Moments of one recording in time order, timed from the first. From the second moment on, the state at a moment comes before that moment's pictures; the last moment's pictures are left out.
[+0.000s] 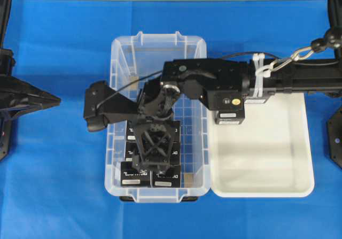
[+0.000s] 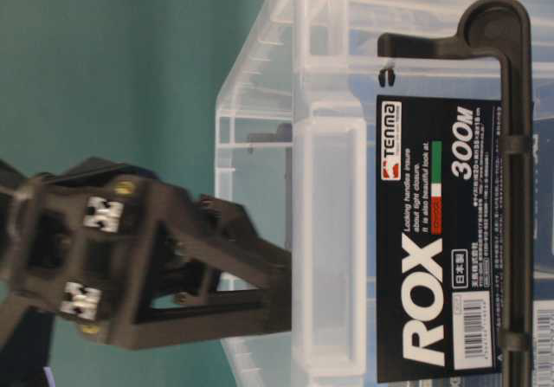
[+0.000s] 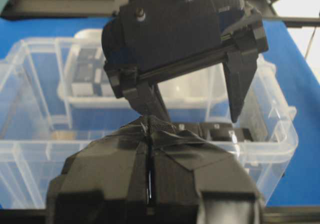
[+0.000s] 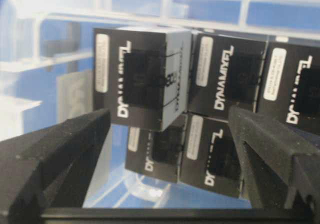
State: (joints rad) left arm 0.01 -1.05 1.10 0.01 0.04 -0.02; right arm -0.04 0.39 -0.18 0.46 1.06 -0.26
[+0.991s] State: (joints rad) left arm 0.01 -1.11 1.10 0.01 0.09 -0.02; right arm -0.03 0.46 -0.13 0.52 0.93 -0.25
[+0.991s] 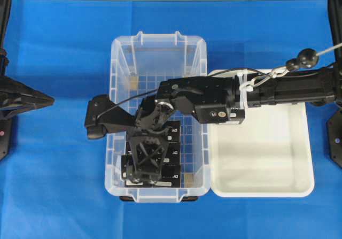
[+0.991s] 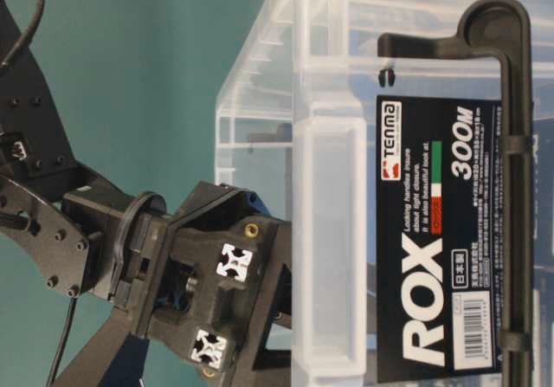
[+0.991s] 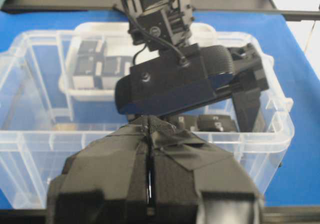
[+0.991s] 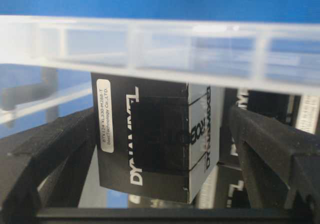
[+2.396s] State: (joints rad) left arm 0.01 -1.12 1.10 0.02 0.12 -0.02; right arm -0.13 0.29 -0.24 0.47 1.10 -0.23
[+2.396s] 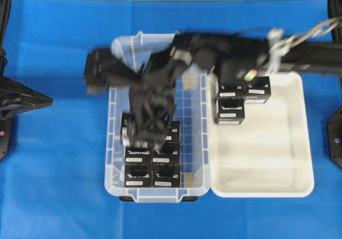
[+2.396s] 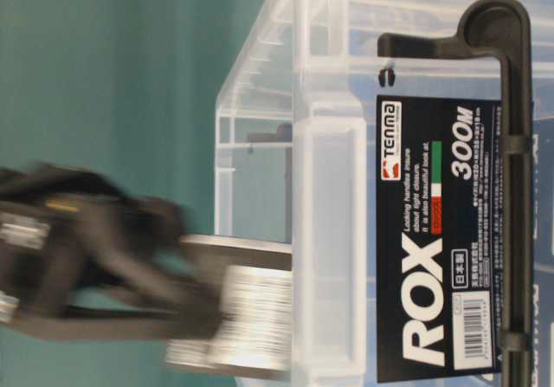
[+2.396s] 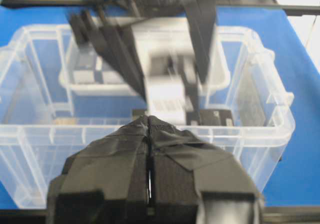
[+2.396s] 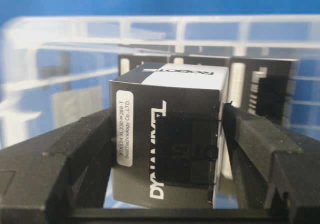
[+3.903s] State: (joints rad) left arm 0.06 -1.16 1.08 0.01 0.17 -0.02; right arm -0.23 -0.35 0.90 0.12 0.73 -0.27
